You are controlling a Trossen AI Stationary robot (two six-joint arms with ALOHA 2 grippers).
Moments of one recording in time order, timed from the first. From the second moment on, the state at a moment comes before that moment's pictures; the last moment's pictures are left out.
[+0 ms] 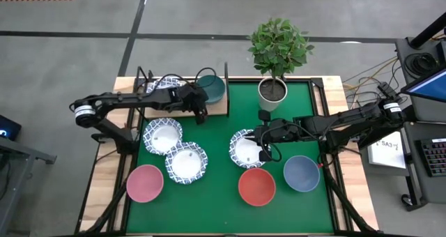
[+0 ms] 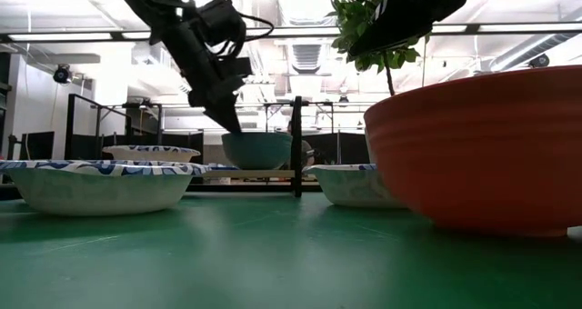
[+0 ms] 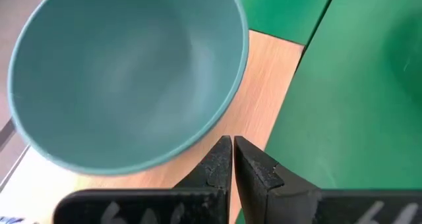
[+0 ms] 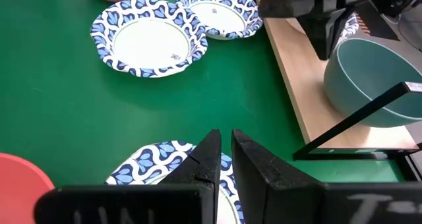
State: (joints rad) left arm 0.38 1.49 0.99 -0.40 -0.19 0.00; right arm 0.13 1.27 0.88 -0.18 0.21 -0.10
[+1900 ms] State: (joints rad) left arm 0.41 1.35 1.11 -0.89 0.05 -0.03; right arm 0.13 1.27 0.88 -0.19 0.21 -0.08
